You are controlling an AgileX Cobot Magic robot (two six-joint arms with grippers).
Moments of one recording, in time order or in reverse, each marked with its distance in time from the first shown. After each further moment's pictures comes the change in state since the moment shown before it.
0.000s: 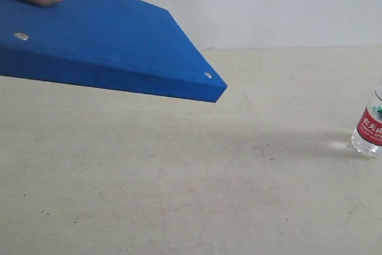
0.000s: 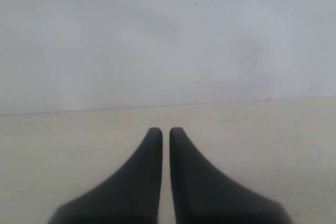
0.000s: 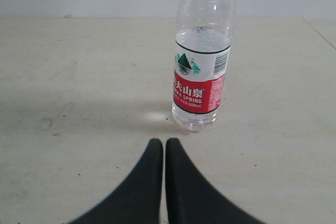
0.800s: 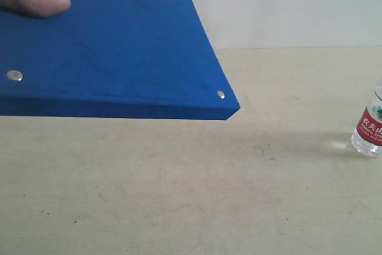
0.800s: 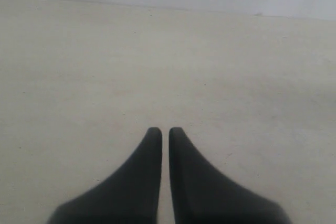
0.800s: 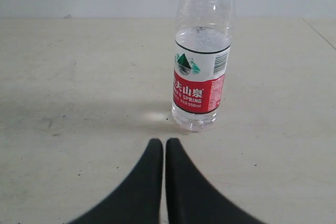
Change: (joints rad) left arm 0.002 -0.008 0.209 -0.143 0.076 0.009; right arm 0.000 0.000 0.000 0.000 0.002 0.000
